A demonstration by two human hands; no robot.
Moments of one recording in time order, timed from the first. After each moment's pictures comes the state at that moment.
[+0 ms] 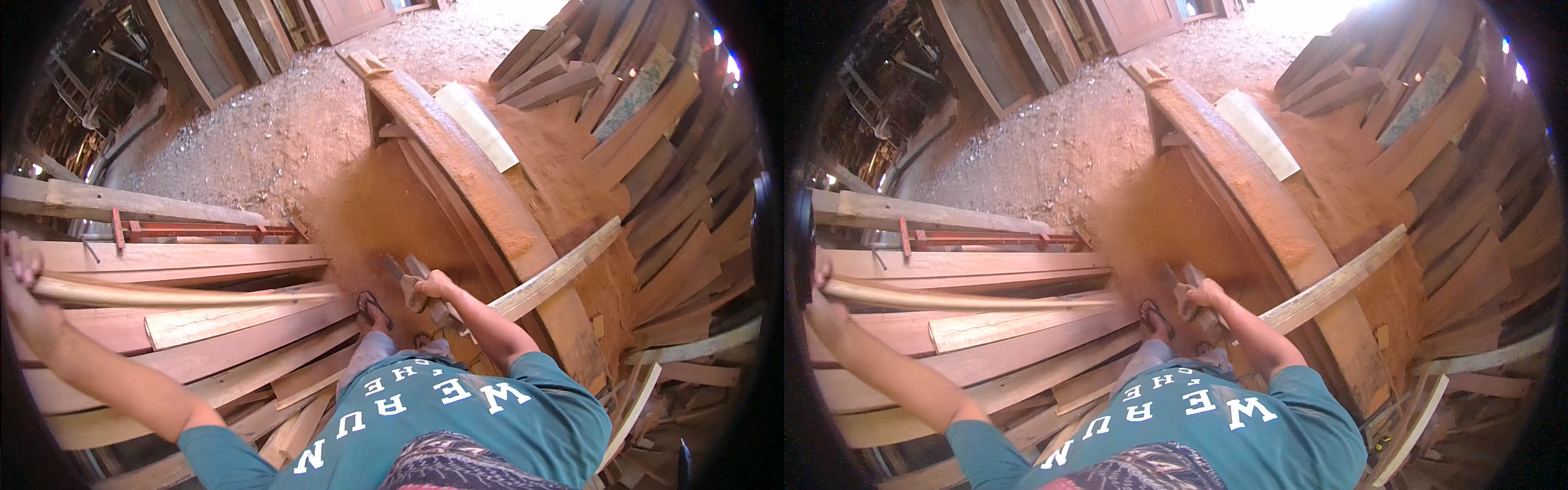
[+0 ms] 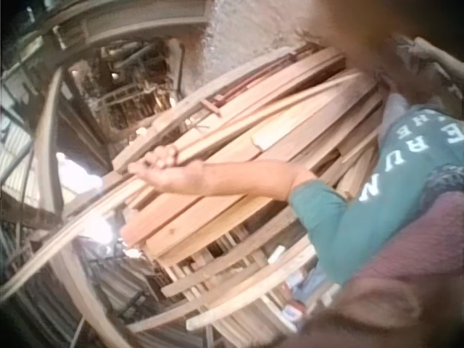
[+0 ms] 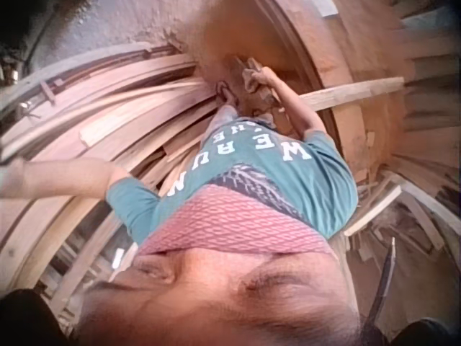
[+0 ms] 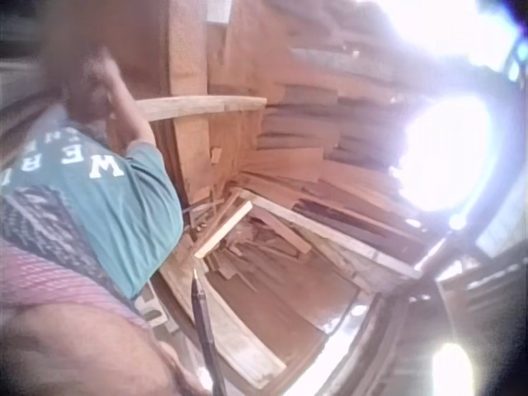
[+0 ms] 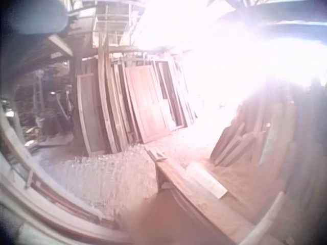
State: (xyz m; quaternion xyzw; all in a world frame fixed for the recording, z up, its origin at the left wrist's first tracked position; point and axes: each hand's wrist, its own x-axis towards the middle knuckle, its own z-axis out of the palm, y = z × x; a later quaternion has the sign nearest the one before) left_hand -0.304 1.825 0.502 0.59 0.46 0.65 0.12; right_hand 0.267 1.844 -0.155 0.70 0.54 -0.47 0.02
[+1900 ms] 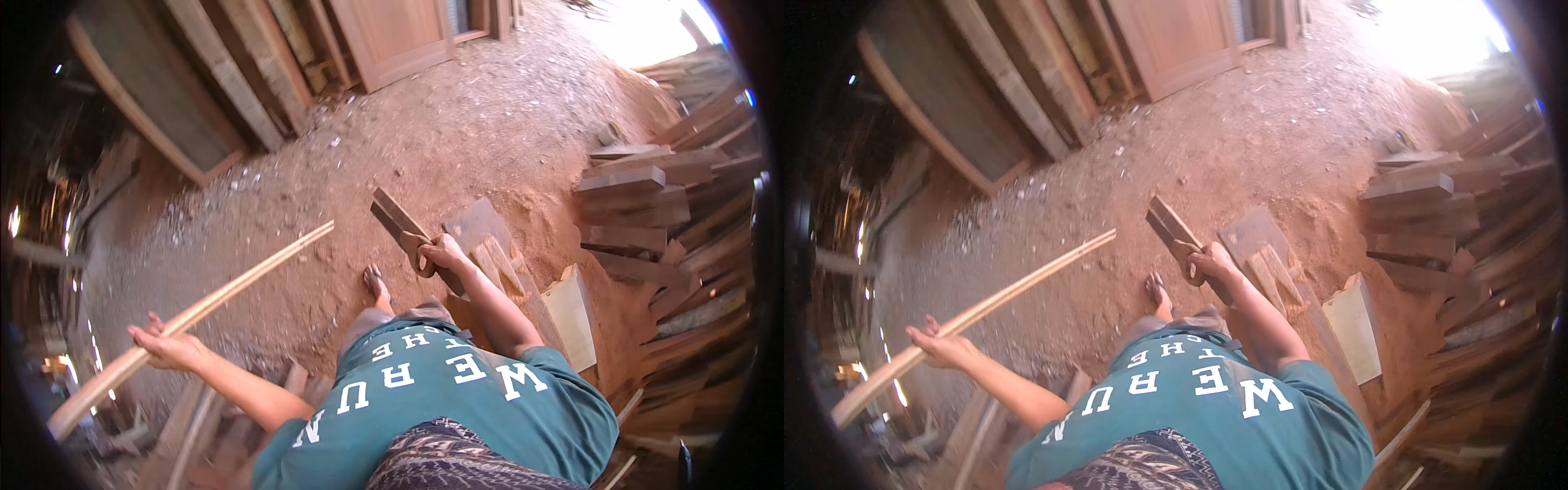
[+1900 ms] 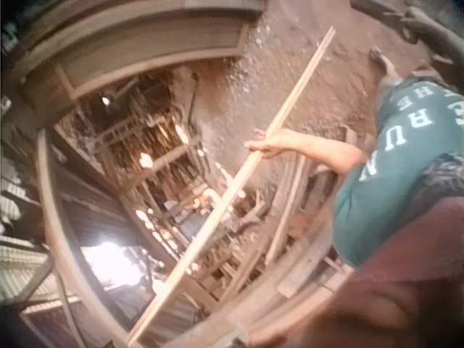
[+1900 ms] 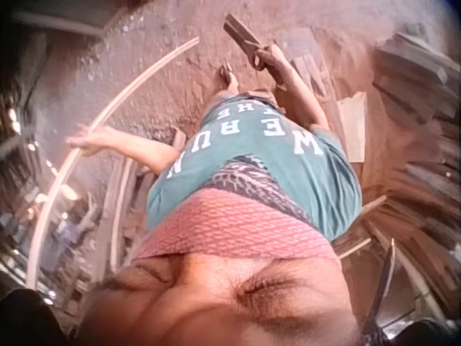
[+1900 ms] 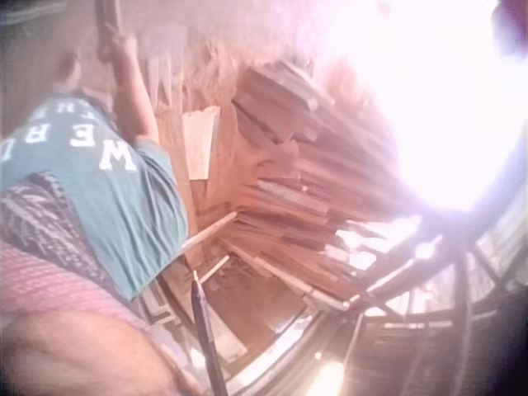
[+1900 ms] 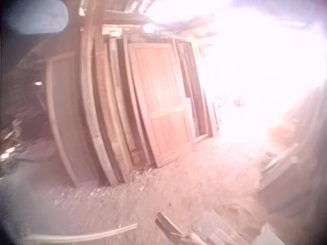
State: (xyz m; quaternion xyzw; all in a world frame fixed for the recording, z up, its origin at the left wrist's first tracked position) left_hand -0.562 2.981 0.211 0.20 0.54 0.81 -0.11; right_hand -0.029 3.051 -0.082 0.72 0.46 -0.51 -0.10
